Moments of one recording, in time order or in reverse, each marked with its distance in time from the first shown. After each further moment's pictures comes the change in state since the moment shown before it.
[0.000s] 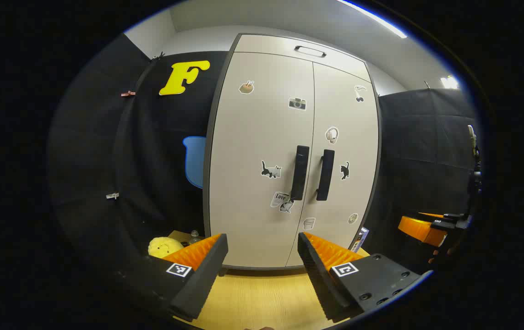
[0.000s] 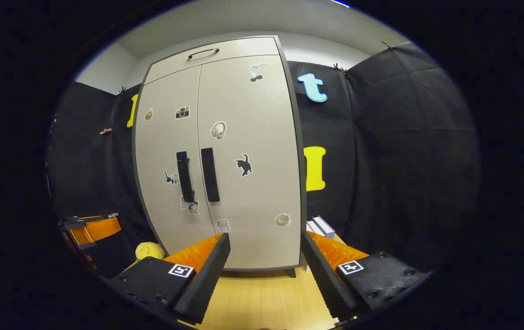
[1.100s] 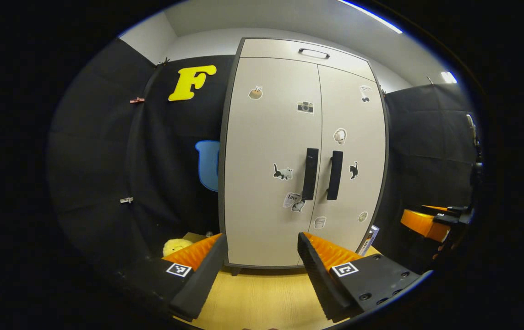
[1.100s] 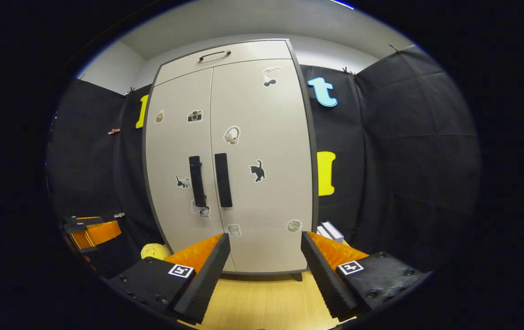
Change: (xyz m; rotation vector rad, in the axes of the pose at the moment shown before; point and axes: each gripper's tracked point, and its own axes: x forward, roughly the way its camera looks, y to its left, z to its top) left arm -0.019 0.018 0.007 0.028 -0.007 0.091; right arm 0.011 0.033 0.015 -0.017 -0.014 0.079
